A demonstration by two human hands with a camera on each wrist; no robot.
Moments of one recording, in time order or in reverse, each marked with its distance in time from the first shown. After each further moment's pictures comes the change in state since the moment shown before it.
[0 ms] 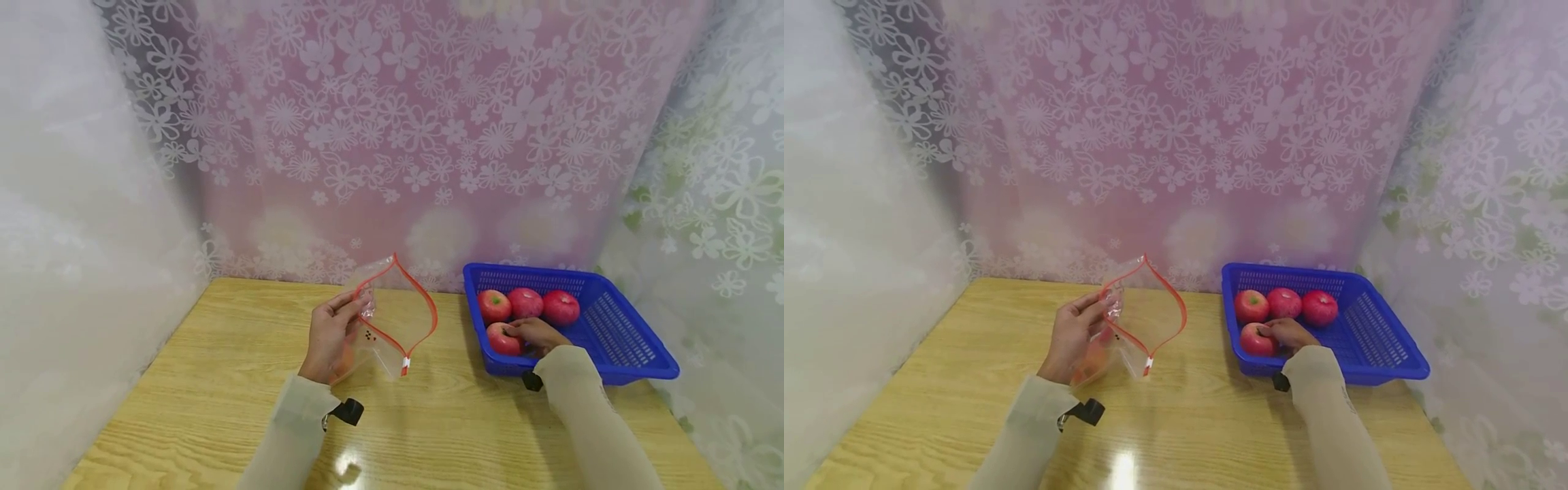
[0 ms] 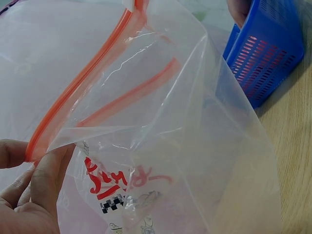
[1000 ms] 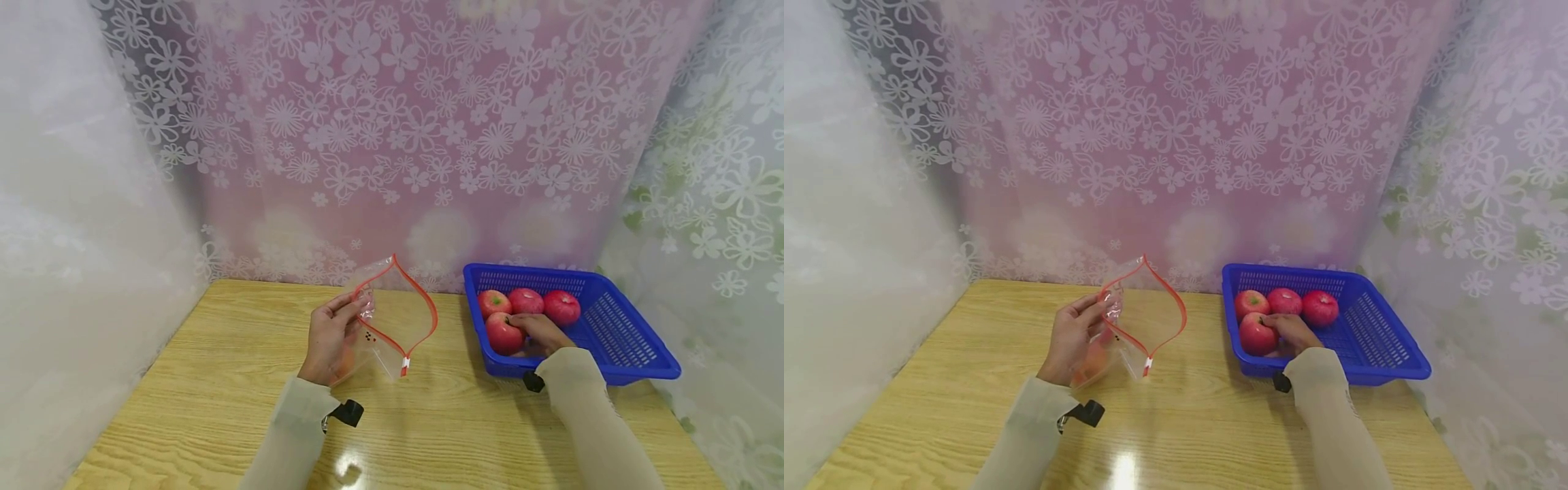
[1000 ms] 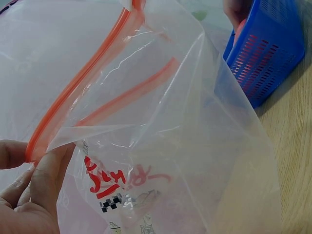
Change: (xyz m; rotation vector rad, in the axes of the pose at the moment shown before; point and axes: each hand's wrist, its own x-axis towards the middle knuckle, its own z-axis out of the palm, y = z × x) left_hand -0.001 -0.001 -0.001 -0.011 0.015 0.002; right_hand -0.003 -0.003 0.004 0.424 0.043 -0.001
